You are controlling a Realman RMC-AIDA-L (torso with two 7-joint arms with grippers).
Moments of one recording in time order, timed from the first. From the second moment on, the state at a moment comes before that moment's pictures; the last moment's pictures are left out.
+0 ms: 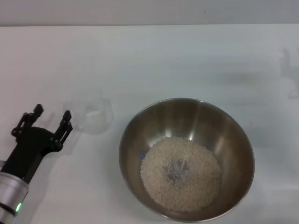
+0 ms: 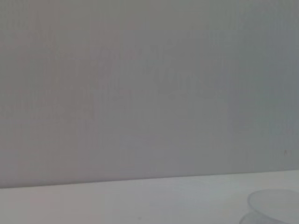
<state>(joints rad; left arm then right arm) -0.20 -2.07 -0.39 -0.33 2.12 1.23 -0.05 0.44 2.07 -2.04 -0.14 0.74 -1.43 0.28</state>
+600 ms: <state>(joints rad) -0.13 -2.07 -0.30 -0.24 2.12 1.47 -0.21 0.45 2.07 -2.07 -0.13 0.69 -1.42 0.28</state>
